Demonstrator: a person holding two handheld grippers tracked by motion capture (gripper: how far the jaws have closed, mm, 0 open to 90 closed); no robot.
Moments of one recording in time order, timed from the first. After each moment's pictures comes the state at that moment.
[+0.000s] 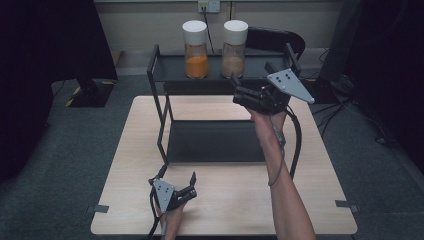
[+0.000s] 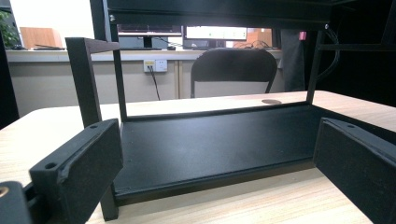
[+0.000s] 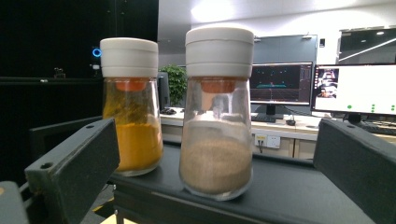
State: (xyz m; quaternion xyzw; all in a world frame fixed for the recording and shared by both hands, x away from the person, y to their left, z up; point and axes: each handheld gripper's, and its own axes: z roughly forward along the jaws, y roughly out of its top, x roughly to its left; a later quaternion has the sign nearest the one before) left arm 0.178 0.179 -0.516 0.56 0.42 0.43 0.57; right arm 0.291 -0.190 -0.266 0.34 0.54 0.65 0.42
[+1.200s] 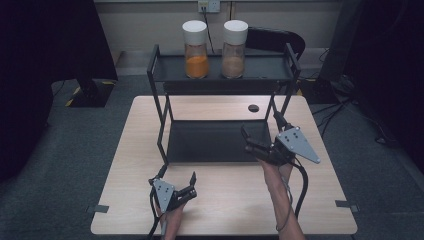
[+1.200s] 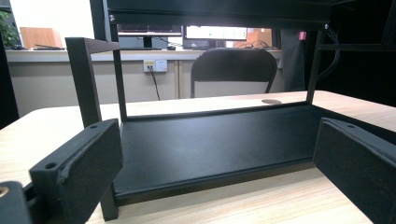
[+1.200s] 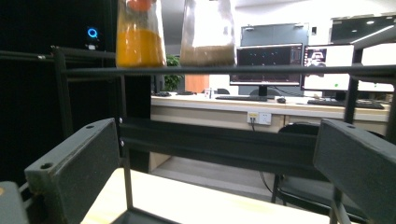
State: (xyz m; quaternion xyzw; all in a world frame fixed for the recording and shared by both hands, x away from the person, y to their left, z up) left arm 0.178 0.179 -0.516 0.56 0.42 0.43 0.57; right arm 0.222 -0.214 -0.356 0.36 0.55 0.63 0.42
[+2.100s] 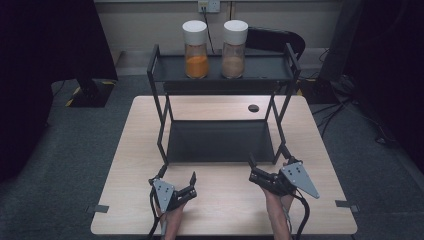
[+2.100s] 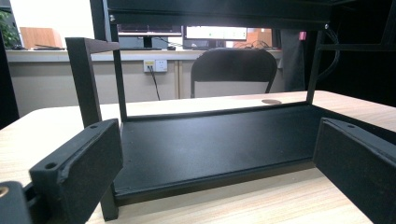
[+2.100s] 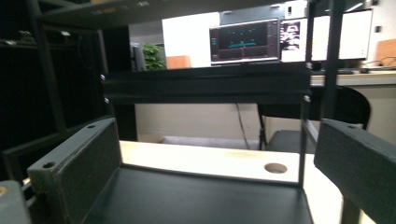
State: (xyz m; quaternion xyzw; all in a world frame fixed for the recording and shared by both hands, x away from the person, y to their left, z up) left arm 0.178 0.179 -0.516 0.56 0.42 0.43 0.57; right arm 0.179 -0.218 -0.427 0.41 0.53 0.61 0.42
